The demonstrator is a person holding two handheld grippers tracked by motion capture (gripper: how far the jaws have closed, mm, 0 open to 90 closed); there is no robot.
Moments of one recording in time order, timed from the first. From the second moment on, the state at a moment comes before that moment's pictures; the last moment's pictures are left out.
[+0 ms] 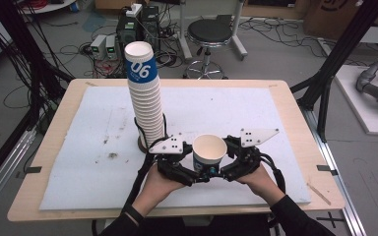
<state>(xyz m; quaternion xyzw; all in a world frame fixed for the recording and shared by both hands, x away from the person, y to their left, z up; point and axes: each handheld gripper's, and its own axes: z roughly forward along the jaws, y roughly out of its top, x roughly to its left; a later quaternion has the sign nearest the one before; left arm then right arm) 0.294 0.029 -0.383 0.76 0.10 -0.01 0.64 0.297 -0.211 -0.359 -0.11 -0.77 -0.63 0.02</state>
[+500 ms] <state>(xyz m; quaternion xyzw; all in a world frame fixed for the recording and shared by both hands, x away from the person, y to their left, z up) 0.295 0.028 -0.386 0.76 0.09 -0.01 0.65 0.297 -0.216 -0.354 -0.12 -0.74 -0.66 0.03</state>
